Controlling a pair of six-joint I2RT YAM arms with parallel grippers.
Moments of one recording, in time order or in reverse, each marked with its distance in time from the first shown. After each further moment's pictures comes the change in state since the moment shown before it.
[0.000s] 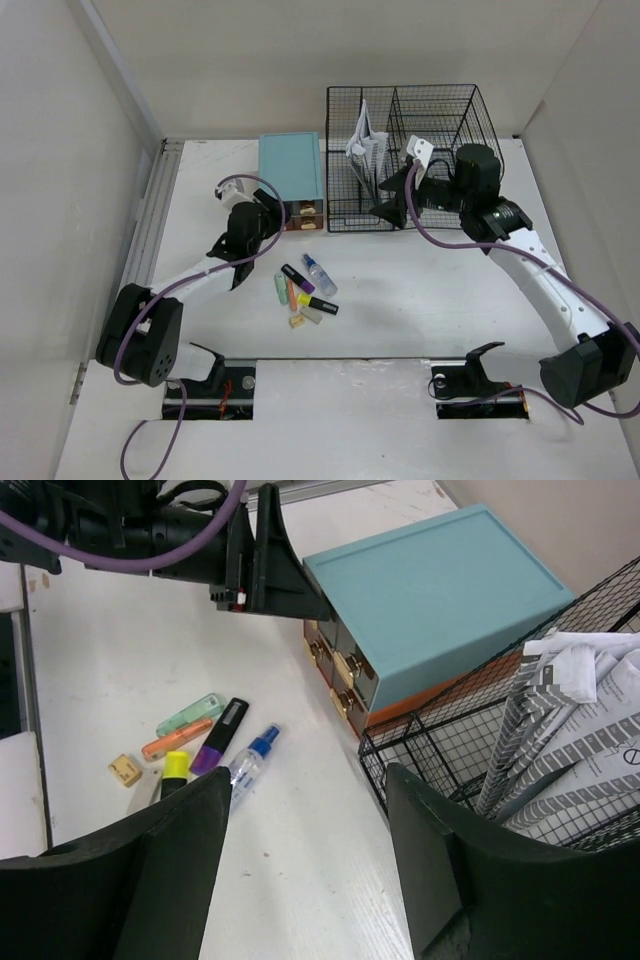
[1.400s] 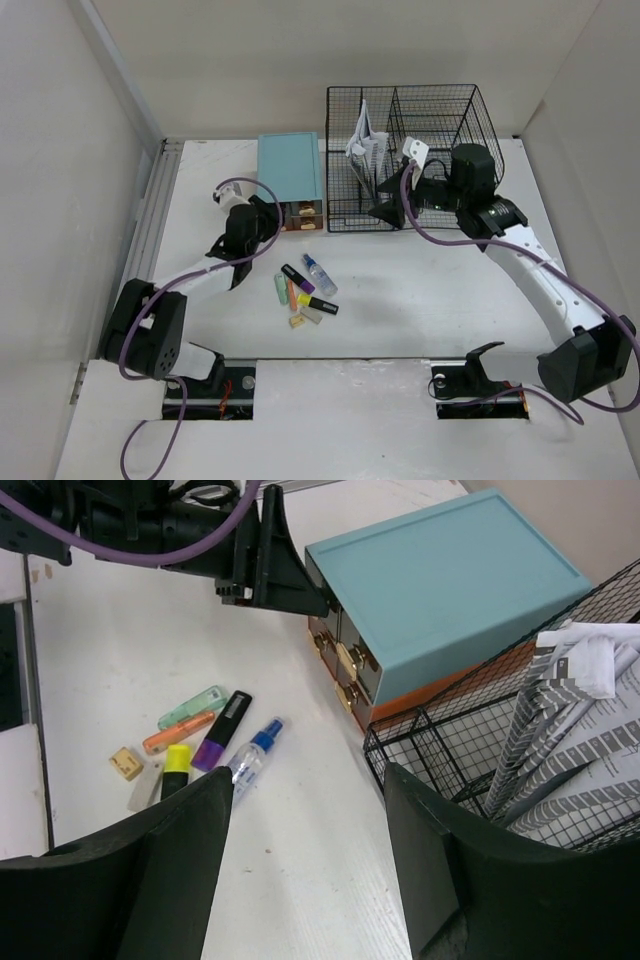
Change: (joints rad) left arm 0.039 0.045 -0.001 -0.005 0.035 0.010; right arm 0.000 0.030 -0.001 -0.002 -0.013 -0.009
